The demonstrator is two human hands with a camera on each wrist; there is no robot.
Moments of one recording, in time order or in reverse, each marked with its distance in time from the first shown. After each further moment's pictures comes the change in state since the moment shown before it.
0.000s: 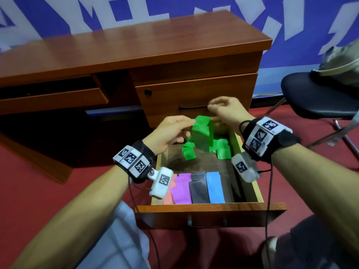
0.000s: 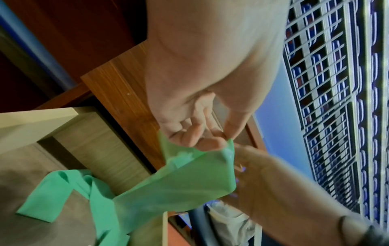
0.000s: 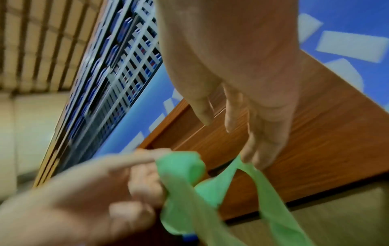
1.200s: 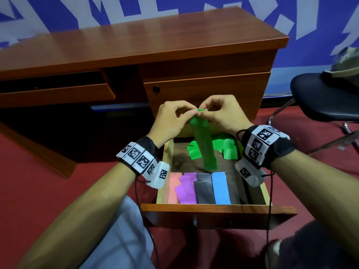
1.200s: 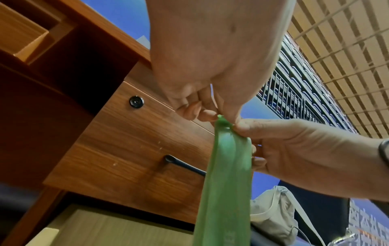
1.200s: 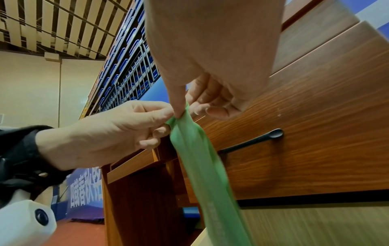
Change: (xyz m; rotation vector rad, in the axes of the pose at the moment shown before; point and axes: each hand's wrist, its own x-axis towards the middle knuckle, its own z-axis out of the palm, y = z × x) left_hand -0.015 0.019 -0.020 0.623 0.297 0.605; right_hand 0.000 0.005 0.027 -0.076 -0.103 -0.474
